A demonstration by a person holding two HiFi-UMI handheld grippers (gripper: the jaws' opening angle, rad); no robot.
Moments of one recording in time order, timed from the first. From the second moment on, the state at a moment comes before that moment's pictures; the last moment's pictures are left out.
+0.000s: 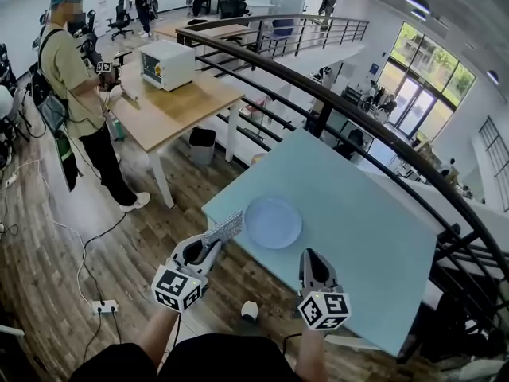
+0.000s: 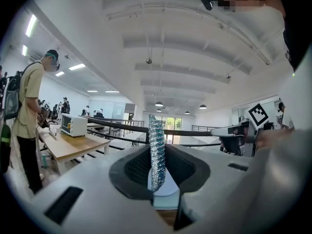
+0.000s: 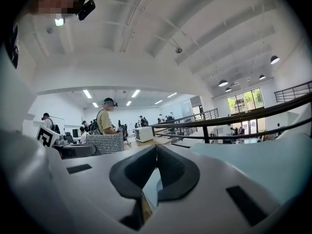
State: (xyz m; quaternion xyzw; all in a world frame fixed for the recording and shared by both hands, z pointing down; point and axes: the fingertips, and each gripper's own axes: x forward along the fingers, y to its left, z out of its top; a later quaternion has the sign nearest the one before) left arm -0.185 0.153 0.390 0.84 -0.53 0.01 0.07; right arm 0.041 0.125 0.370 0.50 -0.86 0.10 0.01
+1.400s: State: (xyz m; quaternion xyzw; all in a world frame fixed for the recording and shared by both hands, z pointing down) left arm -0.106 -0.002 0.423 0.80 -0.59 0.03 0.11; right arm 0.110 -0.057 0.464 0.42 -0.88 0.20 0.08
